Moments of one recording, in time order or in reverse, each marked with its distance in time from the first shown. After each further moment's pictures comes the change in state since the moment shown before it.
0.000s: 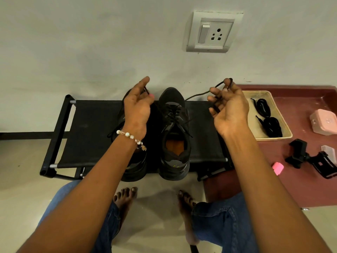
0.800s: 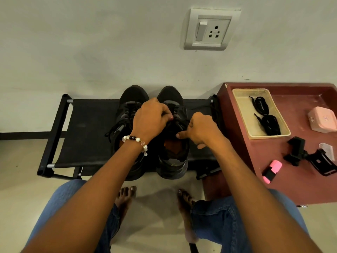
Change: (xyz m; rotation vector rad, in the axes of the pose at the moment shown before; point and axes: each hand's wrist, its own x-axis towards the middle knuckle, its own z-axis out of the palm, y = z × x) left_hand -0.014 -0.012 0.010 1.211 -0.298 0.364; right_hand -0.011 0.042 0.003 -1.546 -0.371 0.031
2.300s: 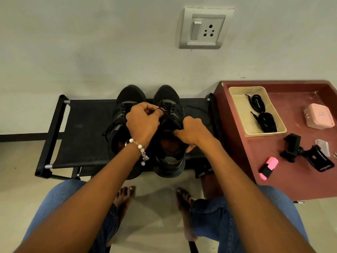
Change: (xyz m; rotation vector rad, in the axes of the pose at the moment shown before) left_hand -0.012 0.004 0.015 -0.589 0.310 -0.444; right_hand 0.000 -0.003 0.010 0.061 -0.087 -0.069
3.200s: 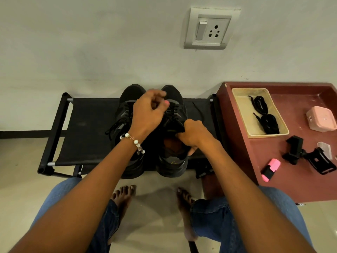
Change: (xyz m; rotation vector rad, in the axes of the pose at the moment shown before) left_hand 0.017 0.010 -0.014 0.000 -0.229 0.214; right_hand 0.003 -0.001 0.006 -0.040 -0.057 0.037
